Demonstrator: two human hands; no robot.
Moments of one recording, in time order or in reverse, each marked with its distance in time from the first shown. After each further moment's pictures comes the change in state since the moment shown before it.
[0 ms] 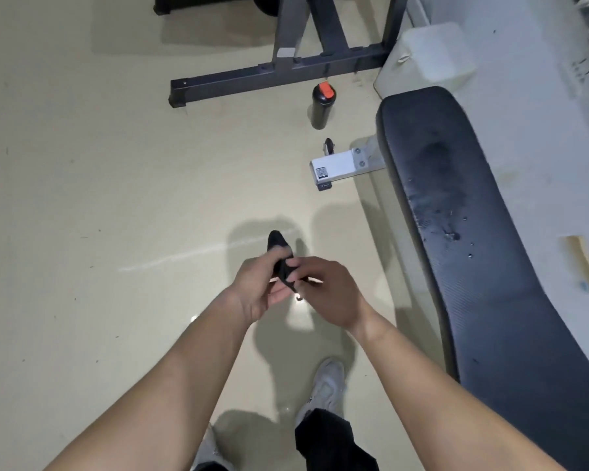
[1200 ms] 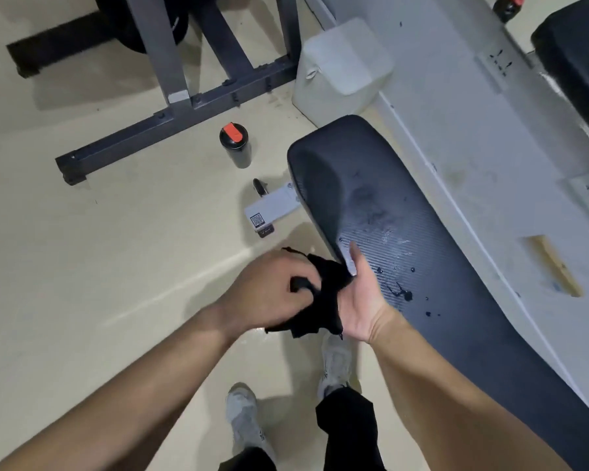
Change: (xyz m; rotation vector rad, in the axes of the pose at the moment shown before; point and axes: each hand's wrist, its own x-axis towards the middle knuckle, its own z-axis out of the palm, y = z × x) left_hand 0.125 0.152 0.225 1.357 -0.524 0.915; right_hand 0.160 0.050 -0.234 1.418 0.020 0.639
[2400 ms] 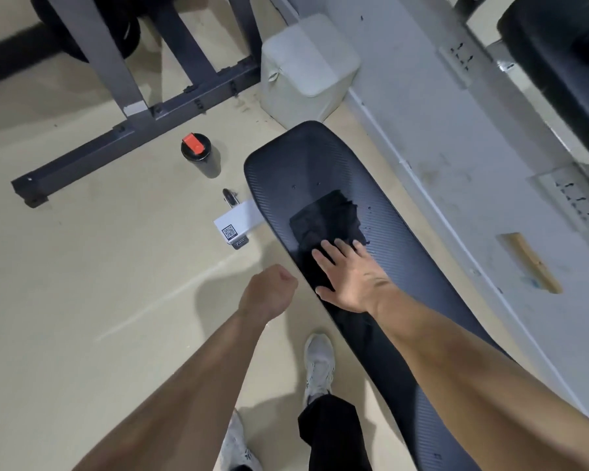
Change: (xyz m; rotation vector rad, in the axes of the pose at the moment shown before) left_hand 0.109 -0.019 0.085 -0.208 0.017 -0.763; right_hand 0.020 -0.106 -0.082 -2.576 0.401 -0.194
